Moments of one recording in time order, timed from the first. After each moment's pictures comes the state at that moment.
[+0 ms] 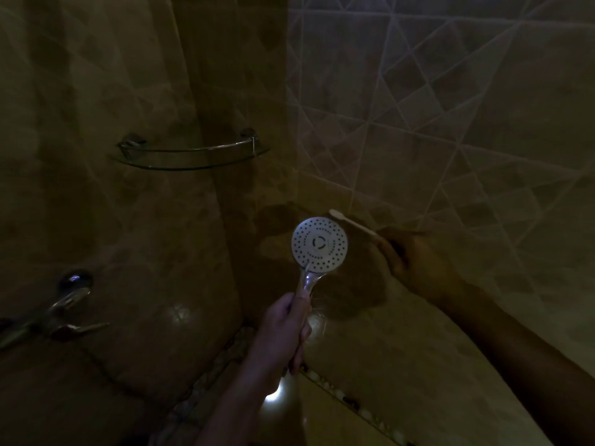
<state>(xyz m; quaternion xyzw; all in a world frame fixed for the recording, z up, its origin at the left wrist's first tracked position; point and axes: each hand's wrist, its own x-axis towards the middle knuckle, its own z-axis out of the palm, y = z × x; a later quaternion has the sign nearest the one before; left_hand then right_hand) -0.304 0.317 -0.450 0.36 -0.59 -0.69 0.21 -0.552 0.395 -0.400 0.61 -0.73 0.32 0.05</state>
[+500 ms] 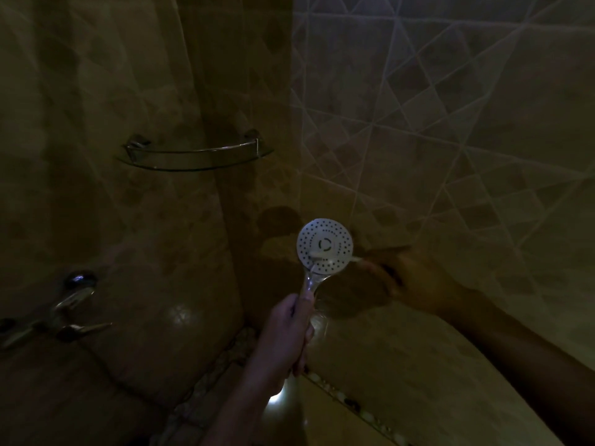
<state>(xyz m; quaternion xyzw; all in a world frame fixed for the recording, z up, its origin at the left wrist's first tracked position) -0.302 0.318 -0.451 0.34 -0.60 -0.68 0.22 -0.537 0.395 -0.402 0.69 -0.68 0.24 0.03</state>
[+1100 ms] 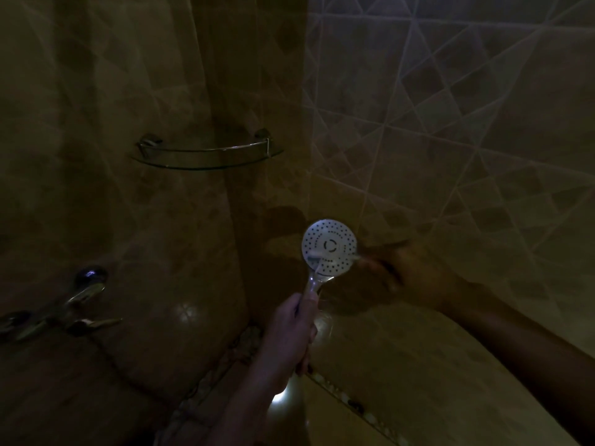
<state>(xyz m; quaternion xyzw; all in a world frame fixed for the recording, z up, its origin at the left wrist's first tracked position) -0.295 0.313 -0.453 0.35 -0.61 -0.67 0.23 -0.528 0.381 -0.391 0.71 -0.68 0.20 0.02</state>
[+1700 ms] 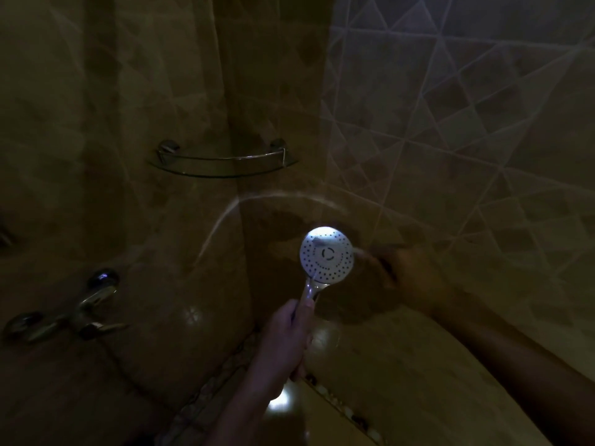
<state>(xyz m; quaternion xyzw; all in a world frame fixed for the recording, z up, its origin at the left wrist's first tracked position) -0.283 0.289 -0.450 0.38 -0.62 -0.65 0.25 -0.508 0.351 -0.379 0.66 -0.71 0.24 0.02</state>
